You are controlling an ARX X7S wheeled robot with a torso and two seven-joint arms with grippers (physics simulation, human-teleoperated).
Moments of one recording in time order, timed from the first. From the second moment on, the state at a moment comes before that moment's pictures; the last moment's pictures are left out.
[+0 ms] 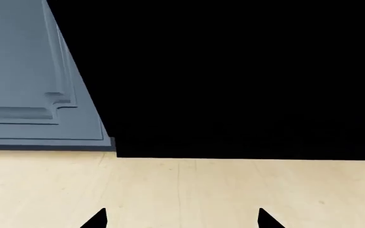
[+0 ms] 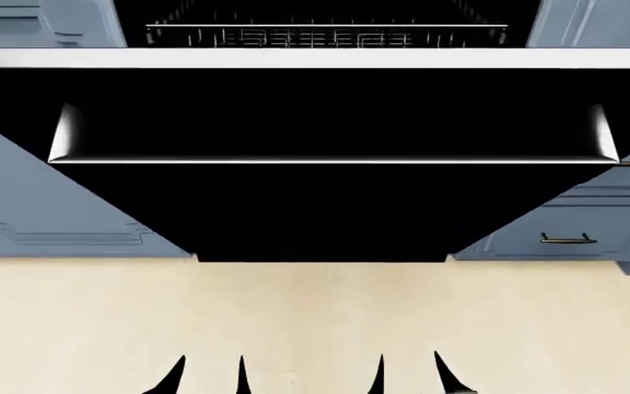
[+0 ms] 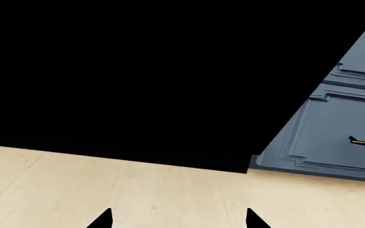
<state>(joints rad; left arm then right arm) -0.27 -0.01 -0.07 -1.31 -0.02 0.99 0.10 0.28 0.04 -0.32 1.31 0.00 -1.00 0.30</state>
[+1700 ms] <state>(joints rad) -0.27 -0.01 -0.06 -1.31 -0.02 0.99 0.09 0.28 0.04 -0.30 1.31 0.00 -1.00 0.29</state>
